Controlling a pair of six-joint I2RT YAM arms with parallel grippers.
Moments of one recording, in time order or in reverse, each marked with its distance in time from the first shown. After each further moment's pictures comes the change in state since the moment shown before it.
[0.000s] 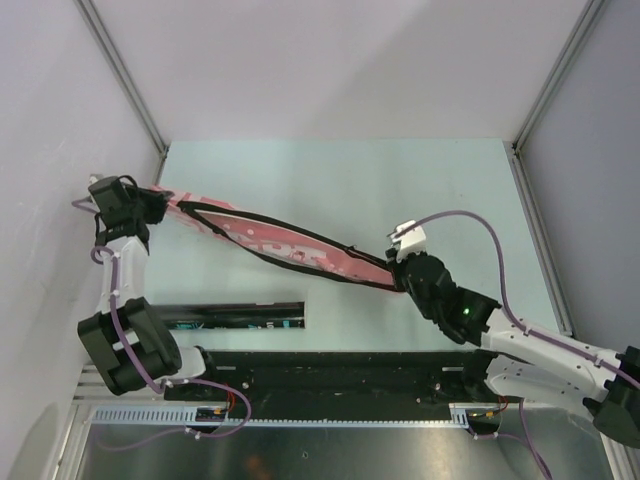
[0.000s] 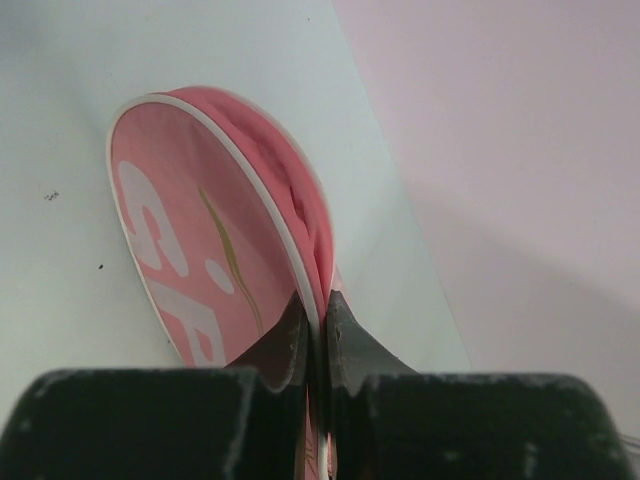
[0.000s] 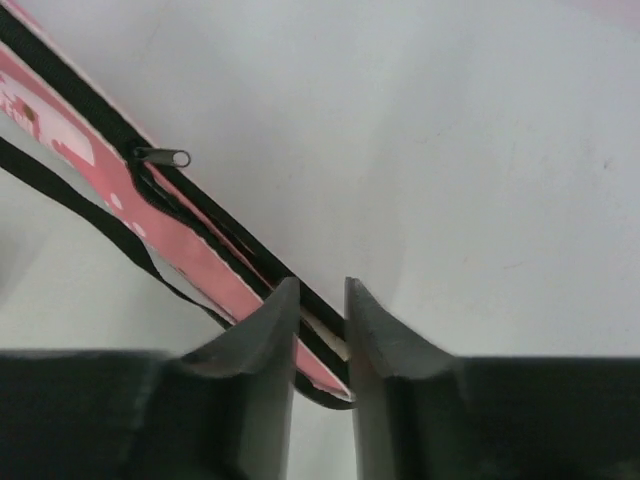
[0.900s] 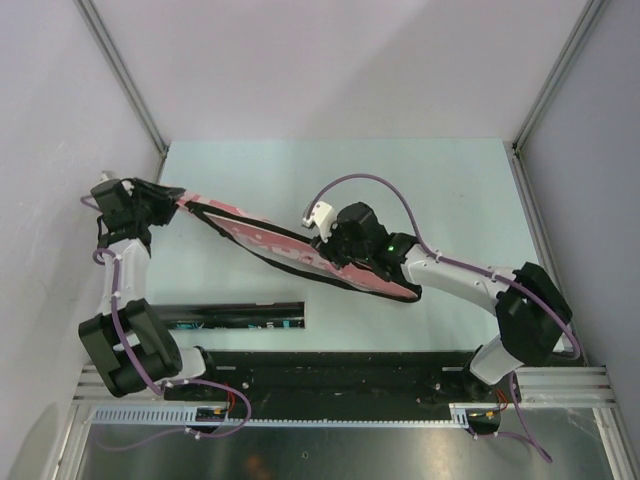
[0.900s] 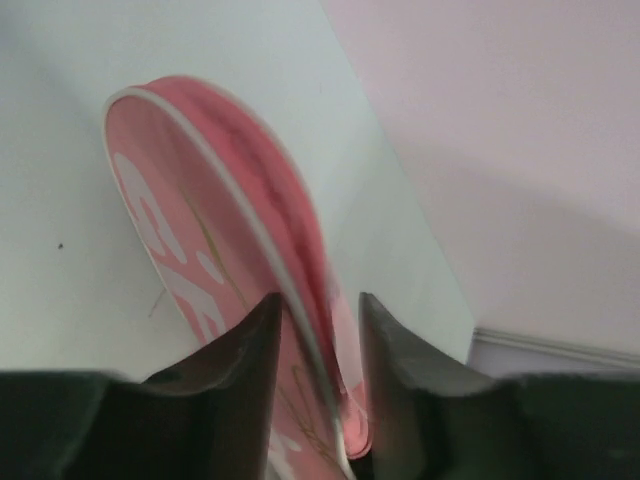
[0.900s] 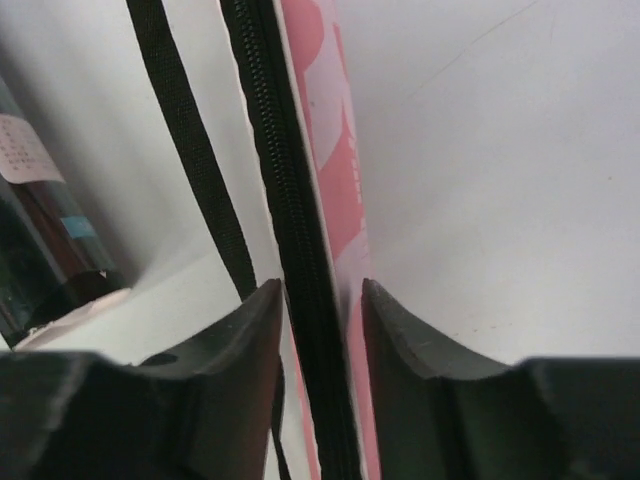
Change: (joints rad) left arm -0.002 -0.017 -0.043 0.024 0.143 0.048; right arm -0.115 0.675 0.525 -0.064 -0.695 -0.240
